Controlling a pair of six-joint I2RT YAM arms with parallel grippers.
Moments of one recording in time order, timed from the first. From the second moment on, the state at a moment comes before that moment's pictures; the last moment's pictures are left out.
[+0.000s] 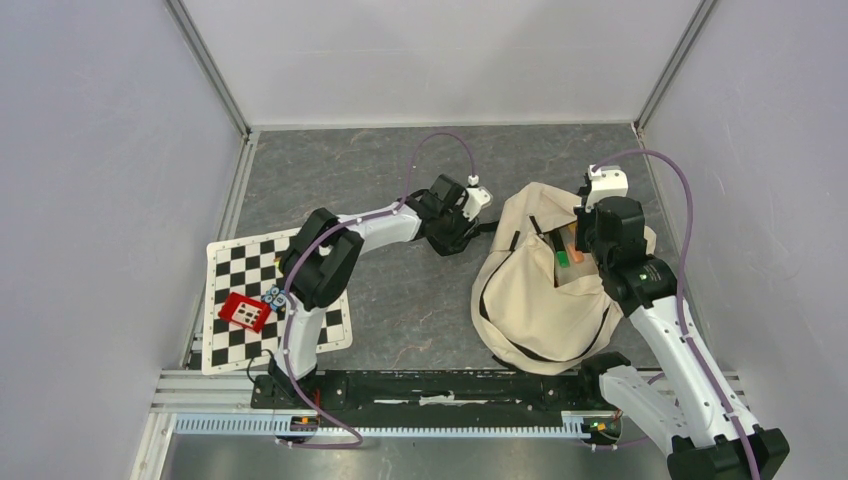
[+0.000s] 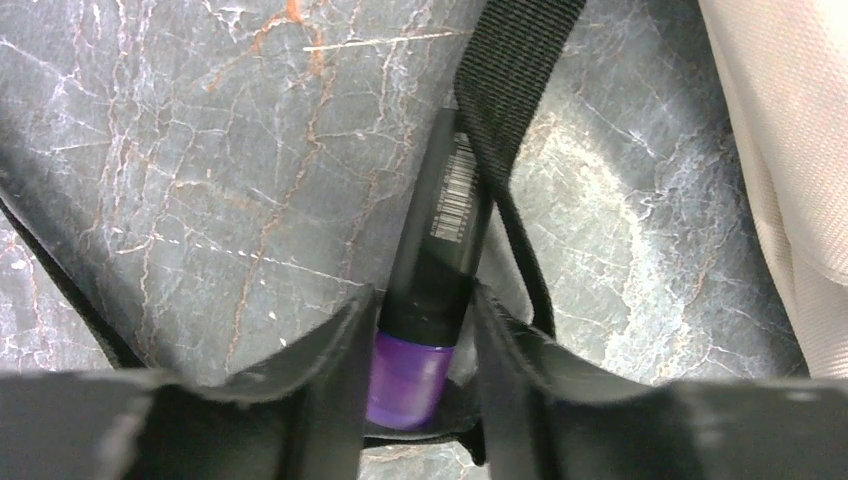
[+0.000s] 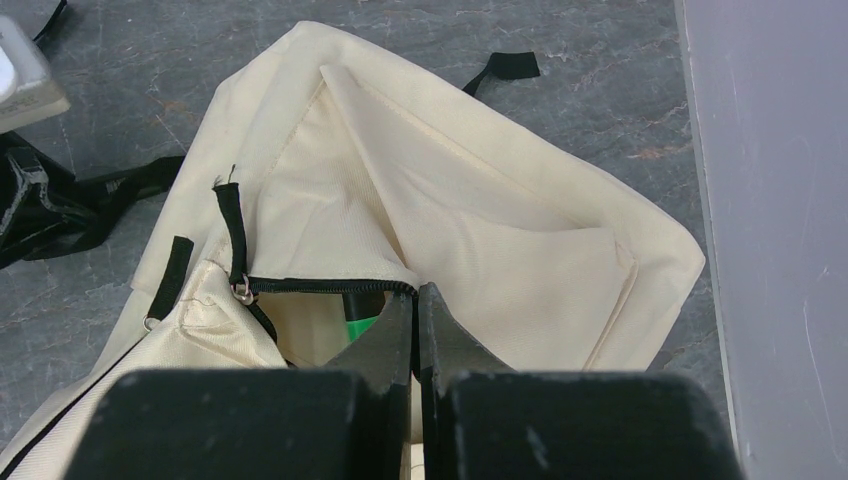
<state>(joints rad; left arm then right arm) -0.72 2.09 1.44 -0.25 0.12 0.20 0.25 0.84 0.85 -0.50 0.28 0.02</state>
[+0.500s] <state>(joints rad) -0.74 1.75 1.18 -0.14 0.00 0.05 0.25 0.83 0.85 -0.50 0.25 0.02</state>
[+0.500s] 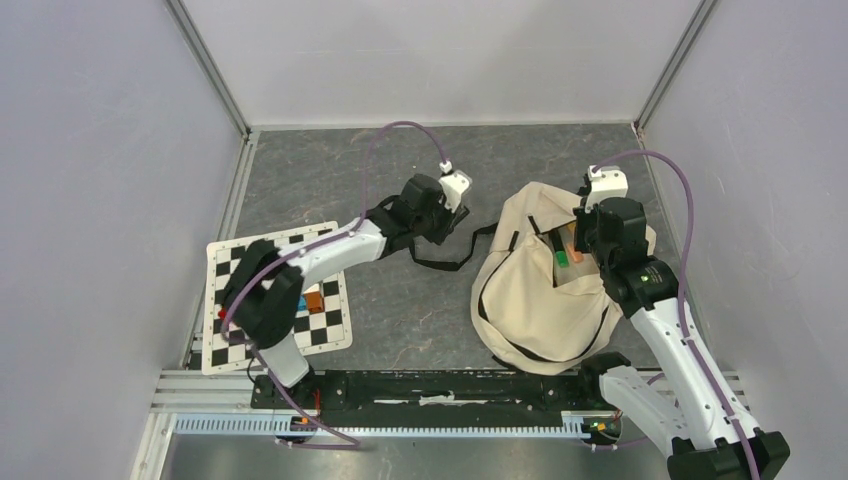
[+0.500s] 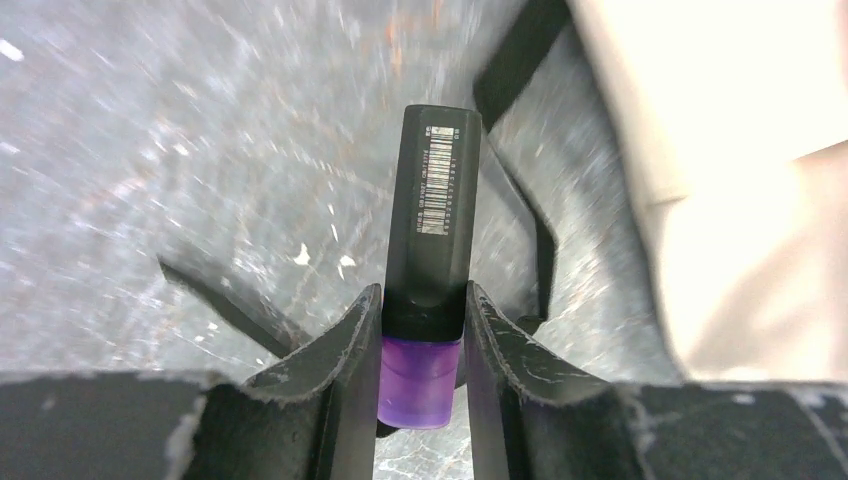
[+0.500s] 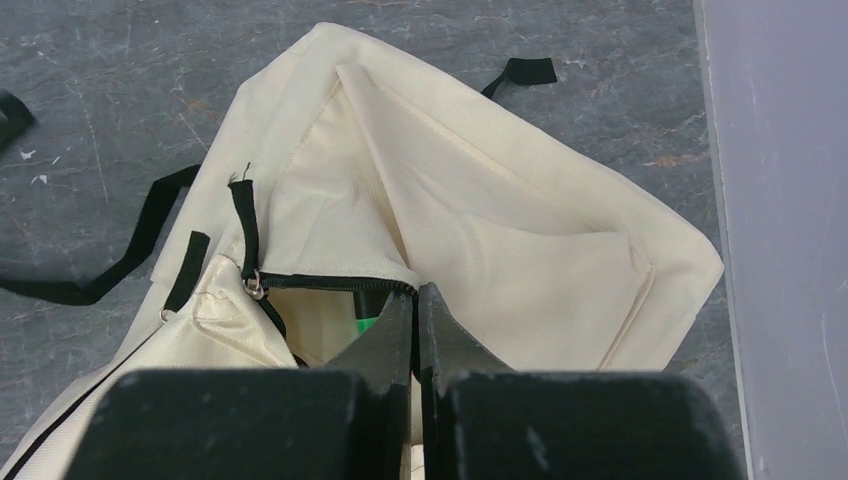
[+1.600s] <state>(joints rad) -0.93 0.79 0.77 -0.35 -0.03 -0.70 0.87 1.34 1.07 -0.23 0.30 0.23</state>
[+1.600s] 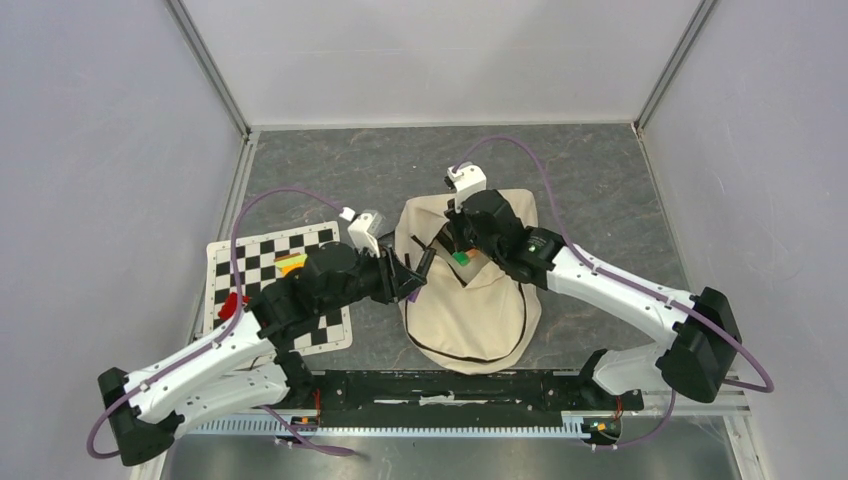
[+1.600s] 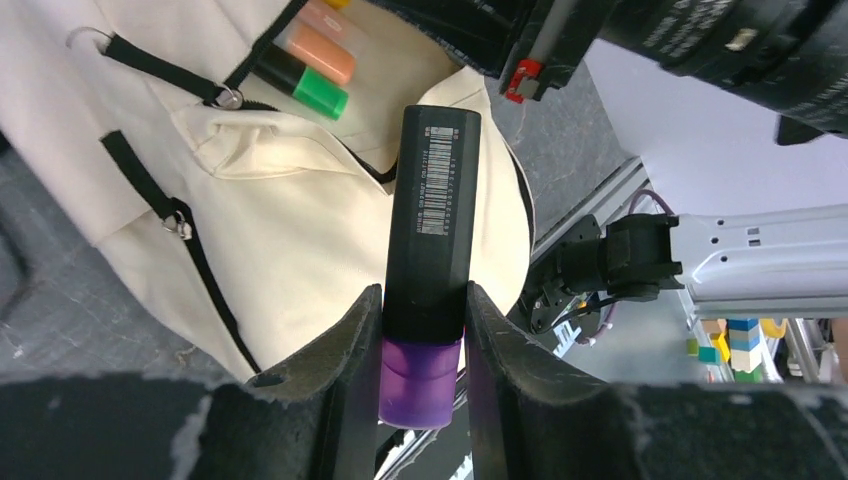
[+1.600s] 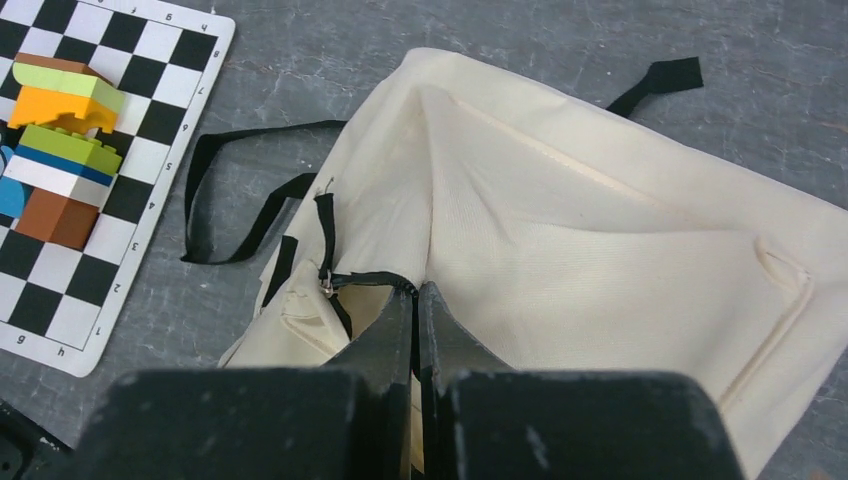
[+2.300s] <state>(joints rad) -0.93 1.21 0.72 0.02 -0.09 -0.97 0.87 1.29 1.04 -0.22 0.33 0.23</state>
